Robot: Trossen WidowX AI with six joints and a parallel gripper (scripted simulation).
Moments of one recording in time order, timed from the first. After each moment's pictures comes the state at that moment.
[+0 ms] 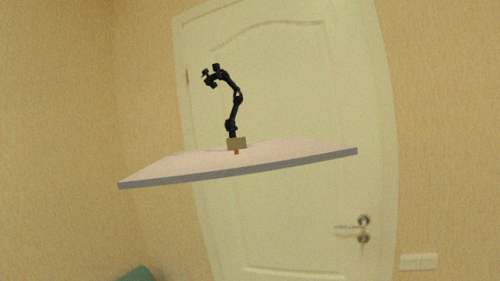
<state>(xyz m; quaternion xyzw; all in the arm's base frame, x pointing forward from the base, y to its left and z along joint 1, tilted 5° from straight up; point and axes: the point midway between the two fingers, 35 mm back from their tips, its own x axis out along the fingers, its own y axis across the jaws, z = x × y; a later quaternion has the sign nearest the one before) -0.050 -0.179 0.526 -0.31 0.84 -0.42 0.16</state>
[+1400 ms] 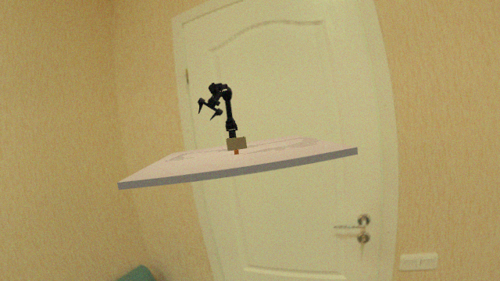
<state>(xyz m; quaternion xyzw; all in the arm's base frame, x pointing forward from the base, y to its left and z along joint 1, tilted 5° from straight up) 0.349 -0.193 0.199 -0.28 0.60 -0.15 0.73</state>
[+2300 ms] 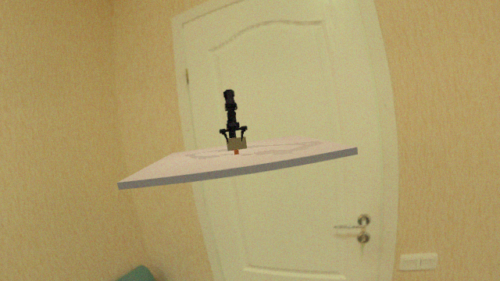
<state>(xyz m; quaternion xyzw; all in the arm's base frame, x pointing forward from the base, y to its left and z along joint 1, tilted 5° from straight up) 0.365 -0.021 0.013 0.04 0.71 -0.02 0.71</state>
